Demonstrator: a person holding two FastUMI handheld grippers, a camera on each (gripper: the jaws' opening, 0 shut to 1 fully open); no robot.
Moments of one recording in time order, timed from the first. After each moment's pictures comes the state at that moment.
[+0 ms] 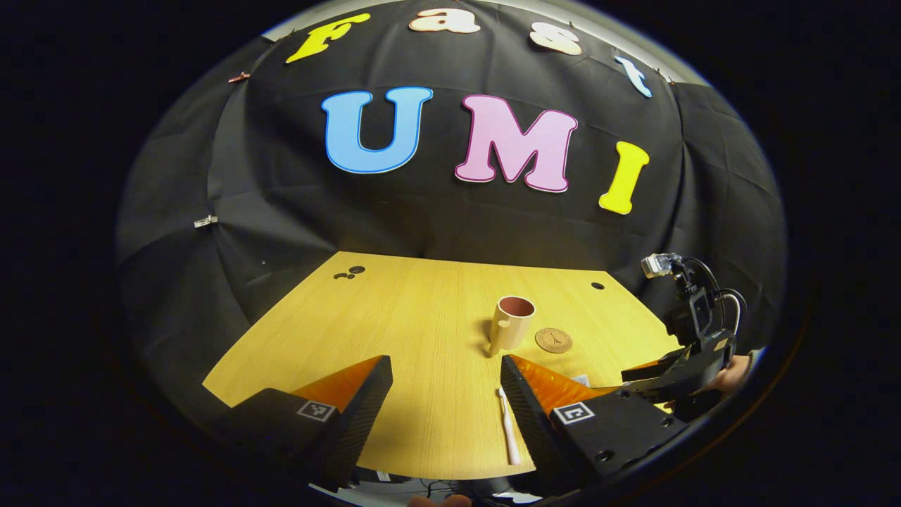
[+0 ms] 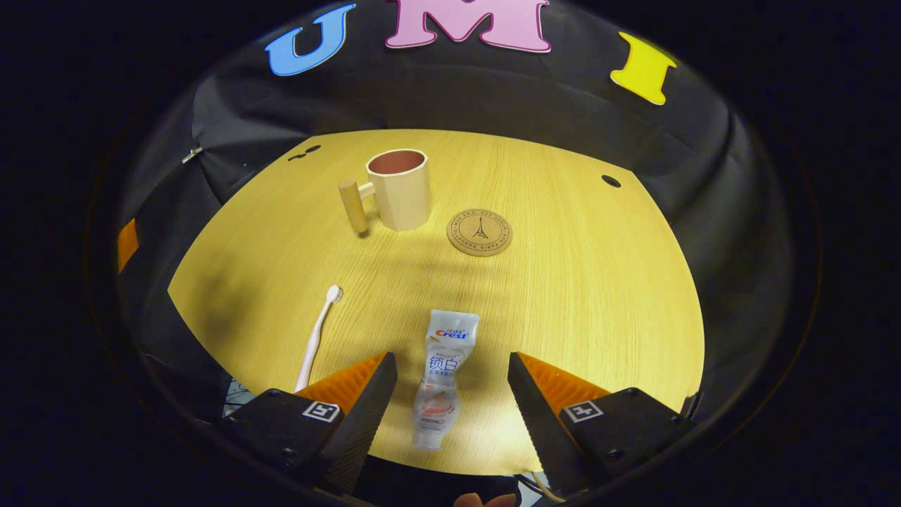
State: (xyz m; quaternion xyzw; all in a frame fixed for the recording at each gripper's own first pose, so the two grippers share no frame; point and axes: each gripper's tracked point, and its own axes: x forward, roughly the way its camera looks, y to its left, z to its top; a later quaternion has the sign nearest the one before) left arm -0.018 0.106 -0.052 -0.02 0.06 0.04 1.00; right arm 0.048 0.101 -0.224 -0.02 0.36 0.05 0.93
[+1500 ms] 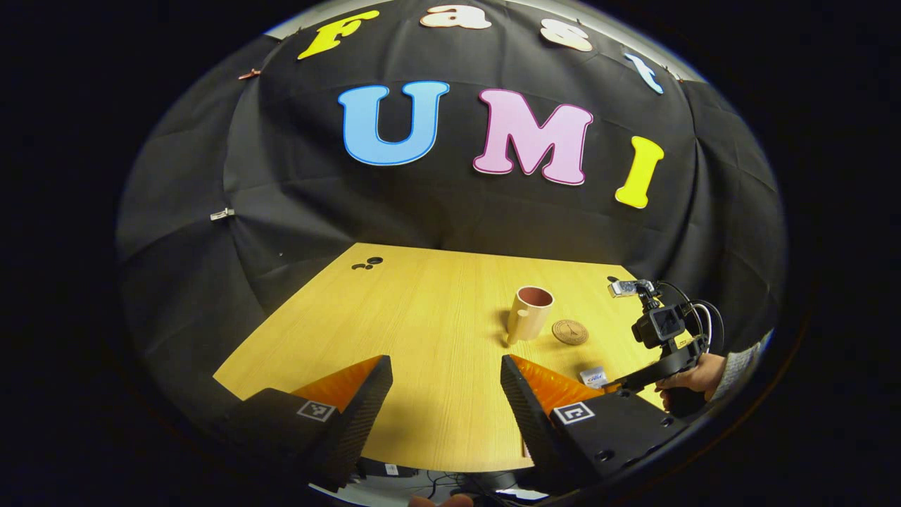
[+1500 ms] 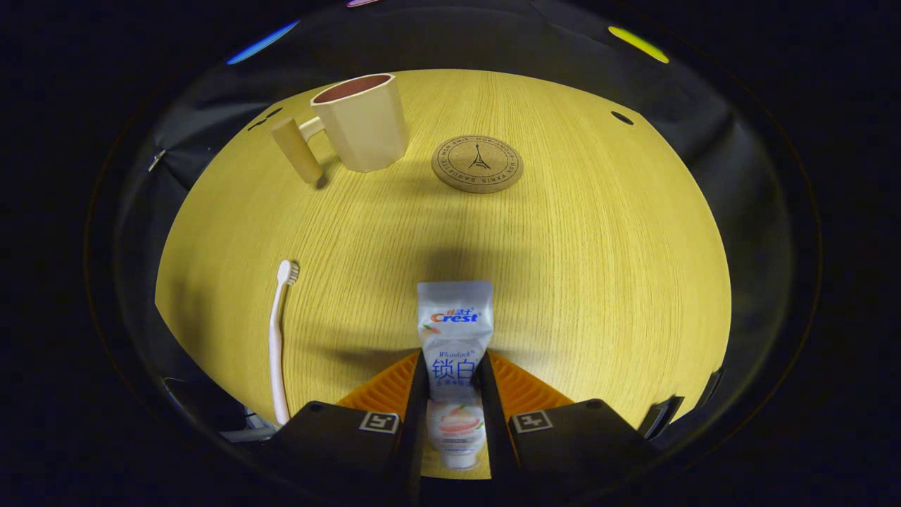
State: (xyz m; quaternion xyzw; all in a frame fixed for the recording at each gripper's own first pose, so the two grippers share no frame) left arm -0.034 0.121 -0.066 -0.03 0.08 0.08 0.99; right arm 0.062 0.105 -0.285 0.01 0.47 0.03 0.88
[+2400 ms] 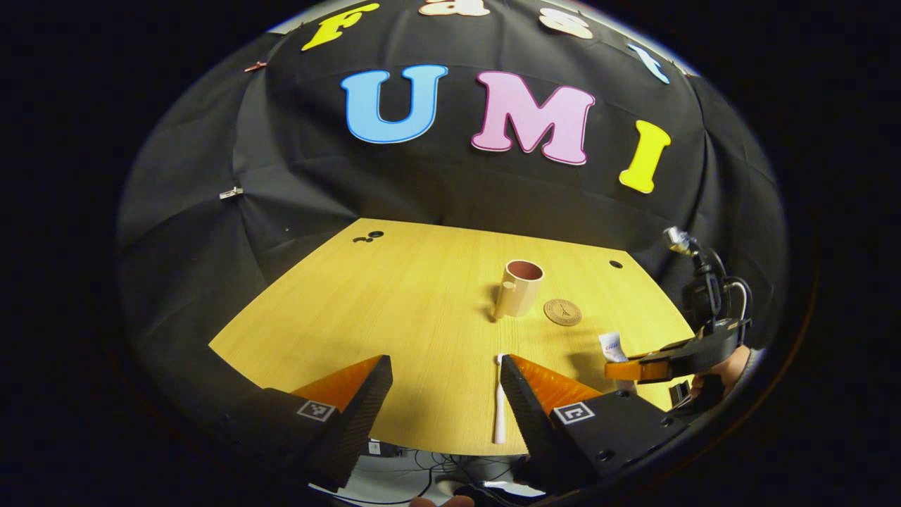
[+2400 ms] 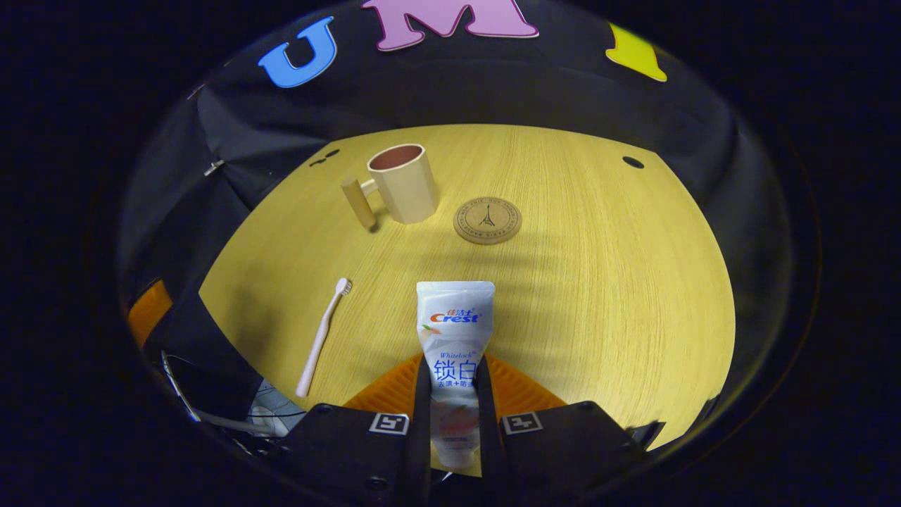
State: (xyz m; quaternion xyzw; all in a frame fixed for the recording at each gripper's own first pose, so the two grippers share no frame) left arm -0.034 0.066 -0.101 -0.03 0.12 0.09 0.99; right arm 0.040 0.081 -0.213 0.04 0.33 0.14 0.93
